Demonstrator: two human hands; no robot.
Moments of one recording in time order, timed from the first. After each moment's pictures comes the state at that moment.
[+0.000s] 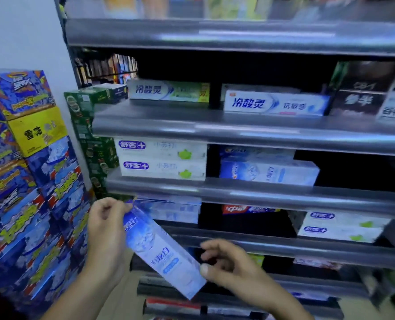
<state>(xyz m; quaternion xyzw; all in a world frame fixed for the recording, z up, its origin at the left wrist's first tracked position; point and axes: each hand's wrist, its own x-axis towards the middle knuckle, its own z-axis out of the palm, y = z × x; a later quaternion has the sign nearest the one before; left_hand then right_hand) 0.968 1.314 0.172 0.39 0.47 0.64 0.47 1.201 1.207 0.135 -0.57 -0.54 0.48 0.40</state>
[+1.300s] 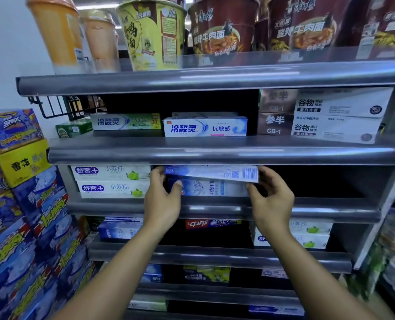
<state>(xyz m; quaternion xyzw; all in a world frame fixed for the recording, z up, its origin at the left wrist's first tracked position) 1.160 1.317 0.222 0.64 0.44 0.53 0.32 1.377 1.235 0.204 -0.50 -0.44 0.04 0.74</state>
